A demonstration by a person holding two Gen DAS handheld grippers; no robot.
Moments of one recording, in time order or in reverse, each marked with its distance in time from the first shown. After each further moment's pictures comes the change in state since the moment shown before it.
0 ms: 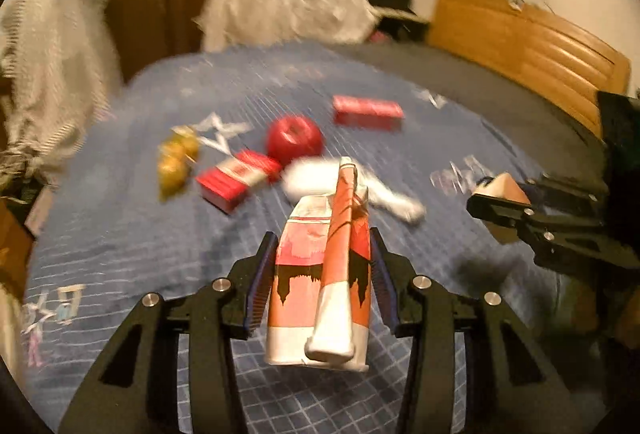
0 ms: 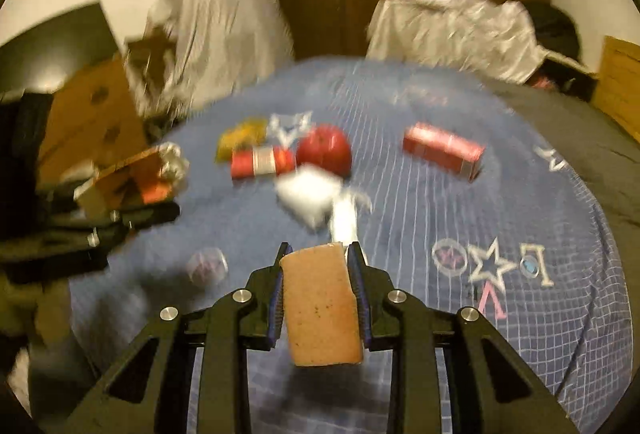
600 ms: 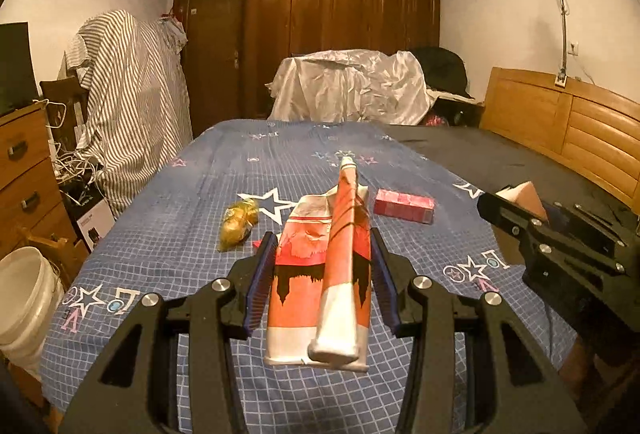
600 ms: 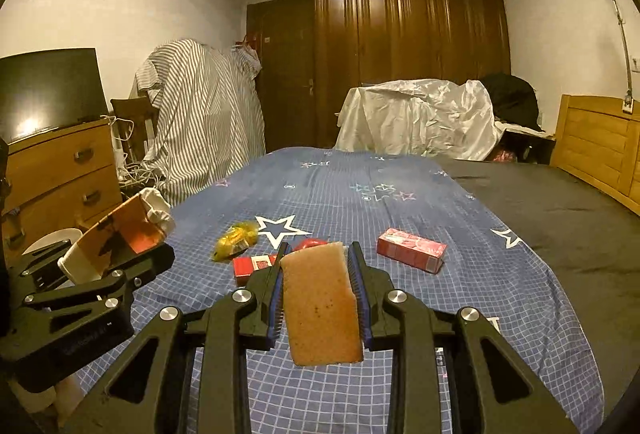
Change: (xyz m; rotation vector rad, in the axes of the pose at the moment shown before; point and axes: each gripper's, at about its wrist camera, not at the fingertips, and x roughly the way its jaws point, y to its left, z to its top) left arm -0.075 -0.021 0.018 -0.133 -0.255 0.183; right arm -0.077 0.042 0.045 -0.024 -0.278 -0.131
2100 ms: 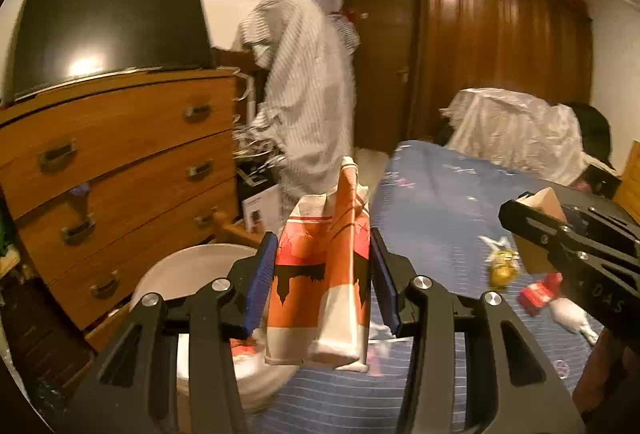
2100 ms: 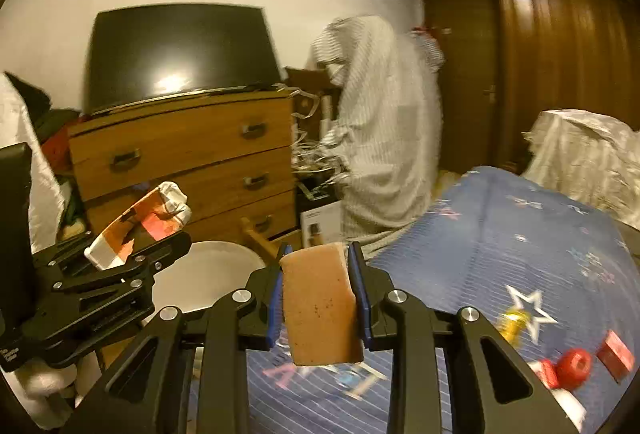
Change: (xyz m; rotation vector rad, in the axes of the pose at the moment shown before) left arm -0.102 0.308 0.022 -0.270 -0.021 0.495; right arm 0.104 0.409 0.123 -0.251 0.085 0.577
